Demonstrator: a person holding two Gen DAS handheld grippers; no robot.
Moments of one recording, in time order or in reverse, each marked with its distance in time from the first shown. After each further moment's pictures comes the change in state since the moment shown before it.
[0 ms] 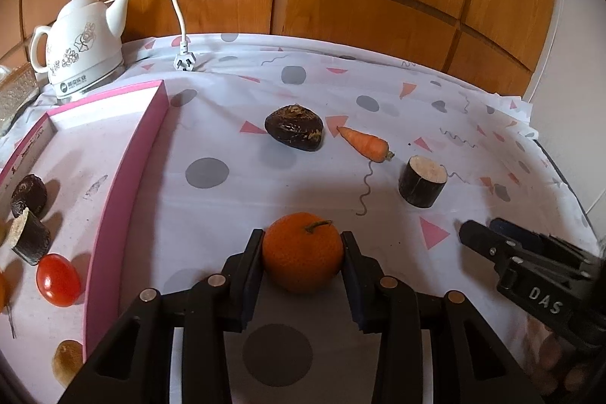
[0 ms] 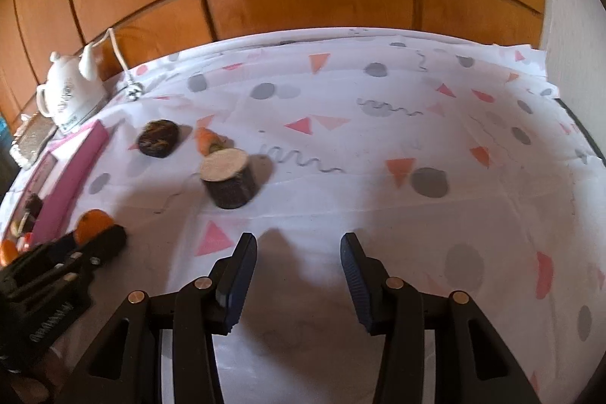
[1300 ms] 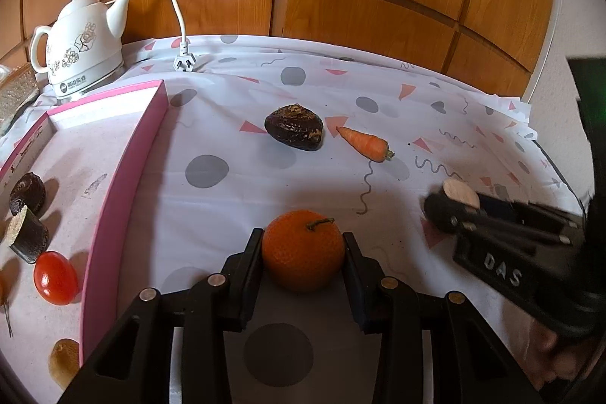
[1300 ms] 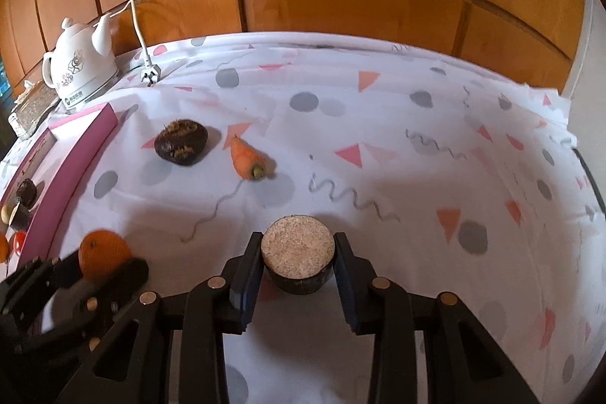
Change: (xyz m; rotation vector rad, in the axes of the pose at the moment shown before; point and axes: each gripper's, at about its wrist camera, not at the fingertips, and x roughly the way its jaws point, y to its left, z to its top) left arm 0.001 0.000 -0.002 -0.001 -0.014 -0.003; right arm 0.020 0.039 0.023 -0.117 0.029 -0.041
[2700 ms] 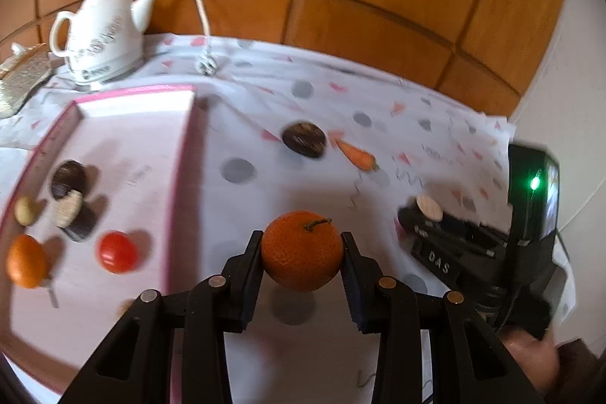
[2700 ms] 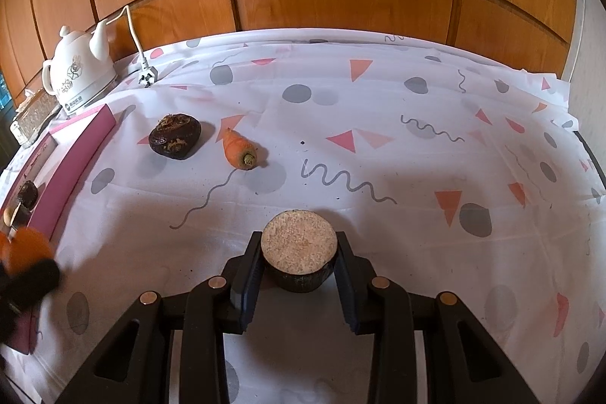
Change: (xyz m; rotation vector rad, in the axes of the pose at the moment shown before) left arm -0.063 0.026 0.013 -0.091 0.026 -0.052; right arm 0.003 -0.008 -0.008 0.026 -0.014 0.017
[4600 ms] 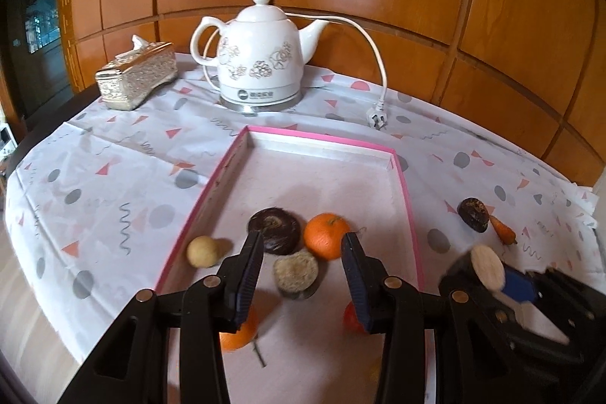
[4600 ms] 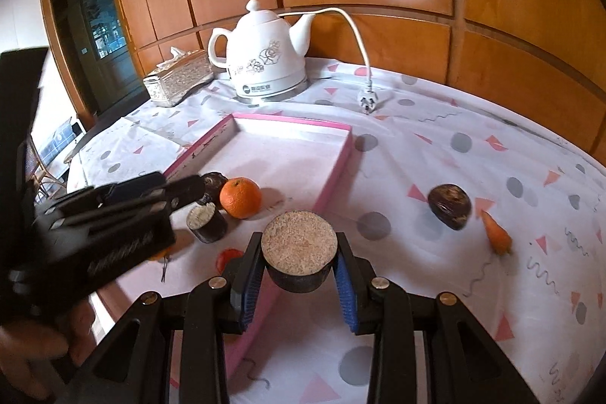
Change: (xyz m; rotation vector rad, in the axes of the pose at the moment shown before) left arm -0.046 0.127 0.021 -0.159 -0.107 0.346; right arm -0.051 0.182 0.022 -0.310 -0.034 0.387
